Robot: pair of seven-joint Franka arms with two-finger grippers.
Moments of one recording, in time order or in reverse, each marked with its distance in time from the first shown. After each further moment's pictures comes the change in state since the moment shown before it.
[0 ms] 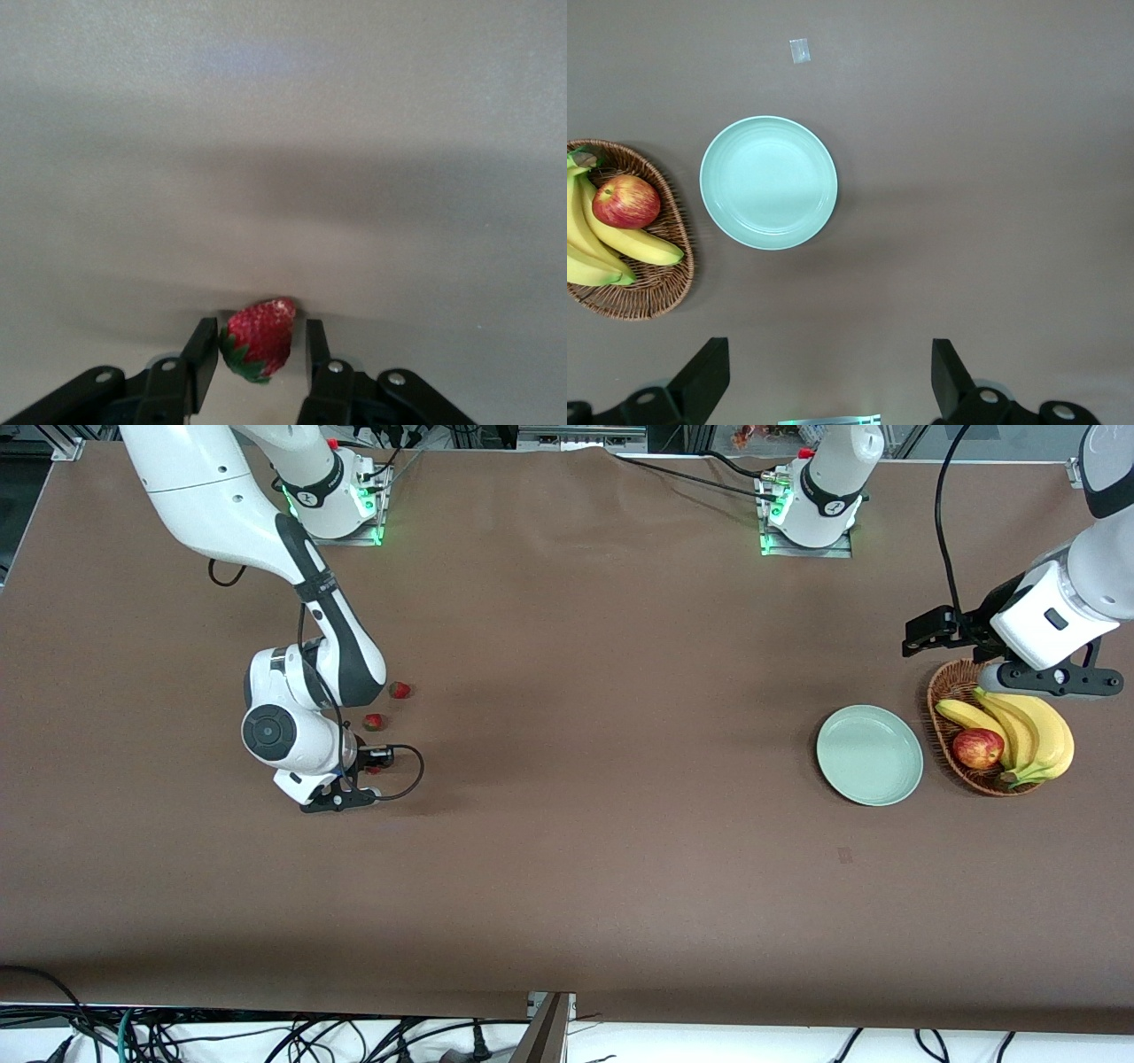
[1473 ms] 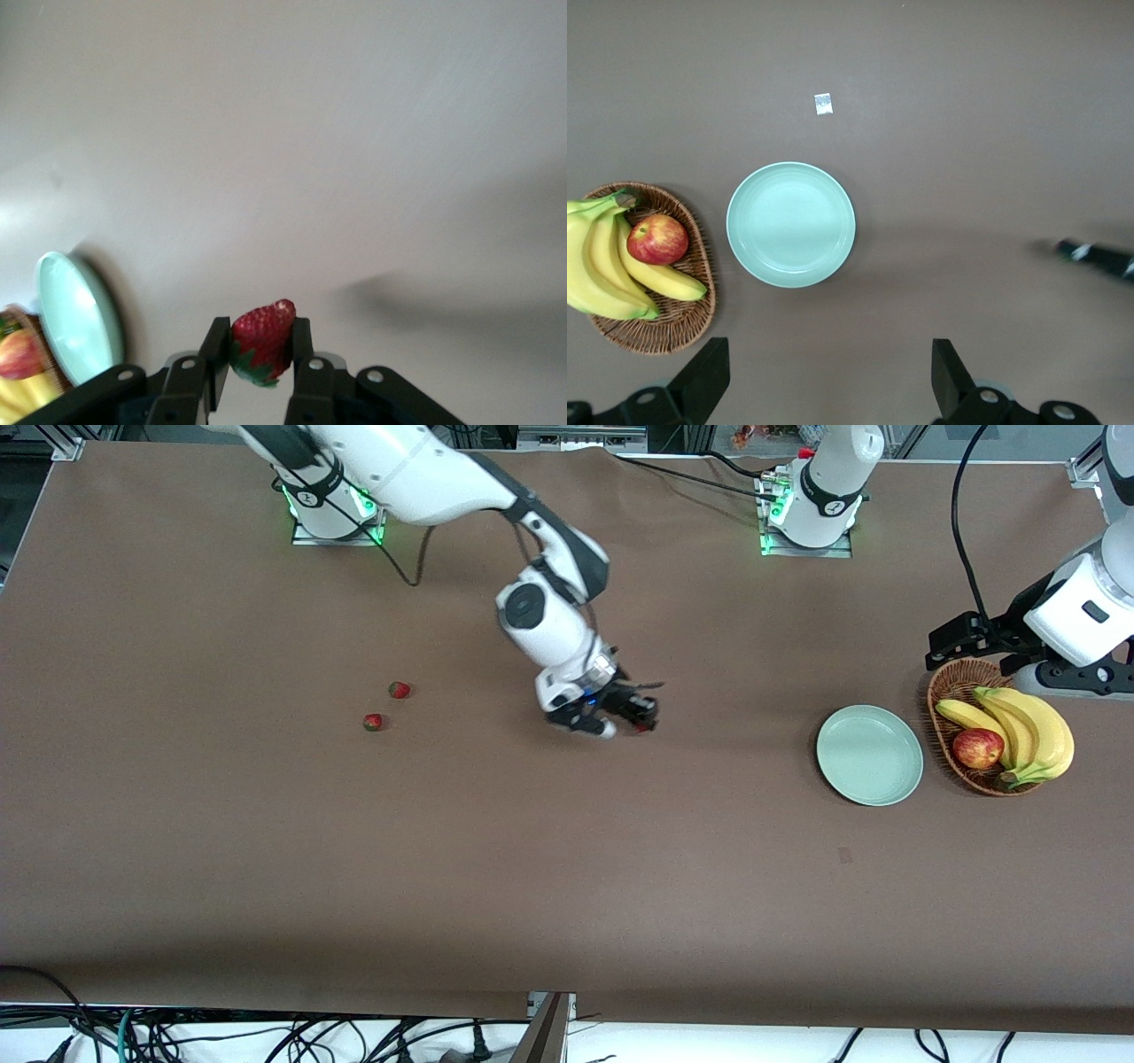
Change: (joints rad) left arm 0.015 -0.009 0.004 -0.003 0.024 0.100 0.008; right arm 0.503 0.328 0.258 0.412 0.182 0.682 1.060
